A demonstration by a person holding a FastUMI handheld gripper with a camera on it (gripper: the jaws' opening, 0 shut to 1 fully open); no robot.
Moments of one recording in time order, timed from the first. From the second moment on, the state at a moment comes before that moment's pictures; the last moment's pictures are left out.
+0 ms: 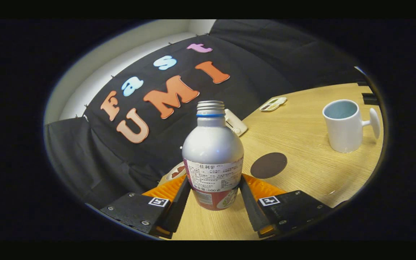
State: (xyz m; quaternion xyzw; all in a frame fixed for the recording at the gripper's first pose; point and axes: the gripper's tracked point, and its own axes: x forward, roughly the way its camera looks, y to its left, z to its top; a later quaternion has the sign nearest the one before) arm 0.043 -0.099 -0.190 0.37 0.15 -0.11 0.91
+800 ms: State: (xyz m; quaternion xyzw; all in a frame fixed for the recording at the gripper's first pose) arm 0.041 -0.173 -0.178 0.62 0.05 -0.18 0.77
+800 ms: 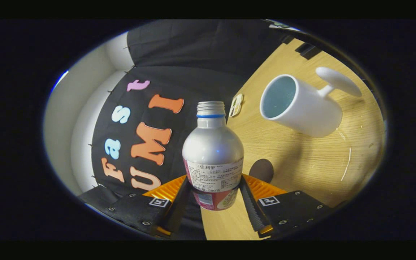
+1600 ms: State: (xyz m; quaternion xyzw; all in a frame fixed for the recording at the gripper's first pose) arm 0.049 -0.182 -0.162 0.74 0.00 -0.17 0.65
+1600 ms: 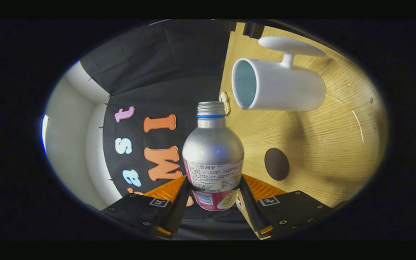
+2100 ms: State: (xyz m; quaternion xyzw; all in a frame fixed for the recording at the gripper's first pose) arm 0.056 -0.186 -0.154 0.78 -0.03 -0.17 0.61
